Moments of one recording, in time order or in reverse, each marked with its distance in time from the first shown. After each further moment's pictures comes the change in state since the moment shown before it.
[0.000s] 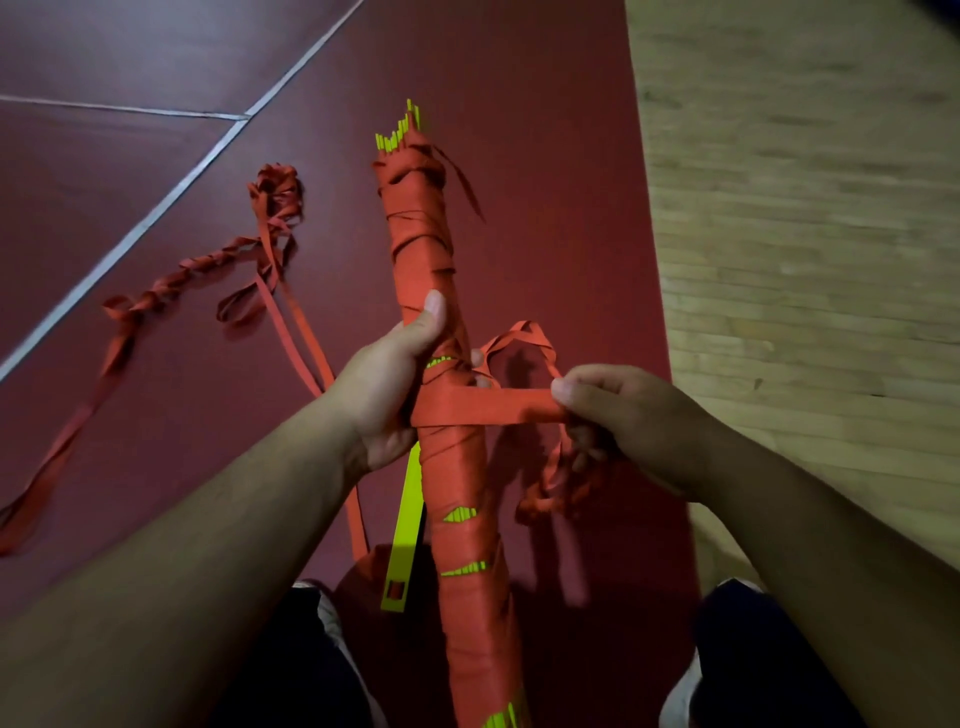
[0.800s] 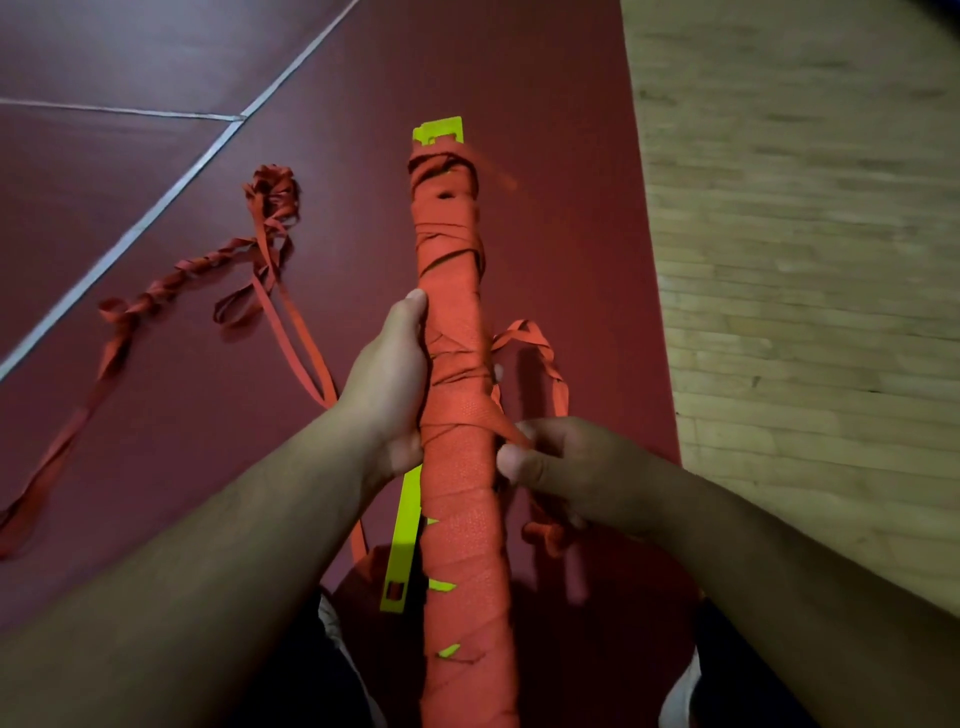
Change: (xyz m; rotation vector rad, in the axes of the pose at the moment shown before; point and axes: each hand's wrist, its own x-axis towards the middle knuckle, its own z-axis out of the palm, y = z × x) left_hand -0.006 -0.002 0.020 -0.015 0.181 0.072; right_hand -0.008 0.013 0.036 -0.018 -0.195 0.048
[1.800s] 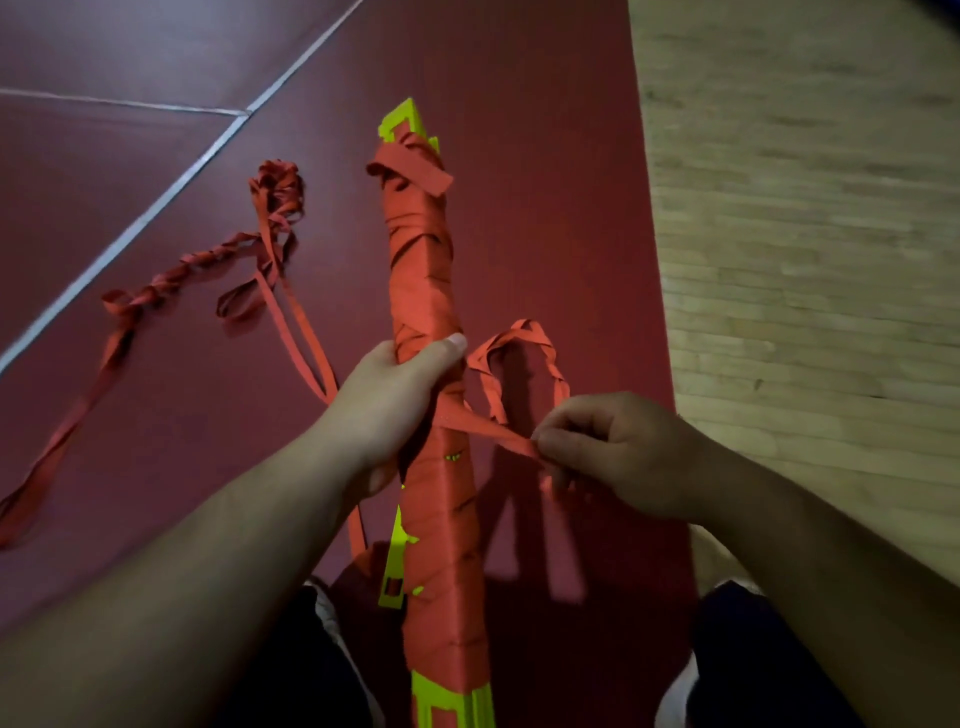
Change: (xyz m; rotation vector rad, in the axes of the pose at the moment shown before) left_hand -0.007 -0.009 -0.023 0.425 0.051 0.124; right_hand -0.011 -0.008 -0.030 -0.333 0.108 -0.040
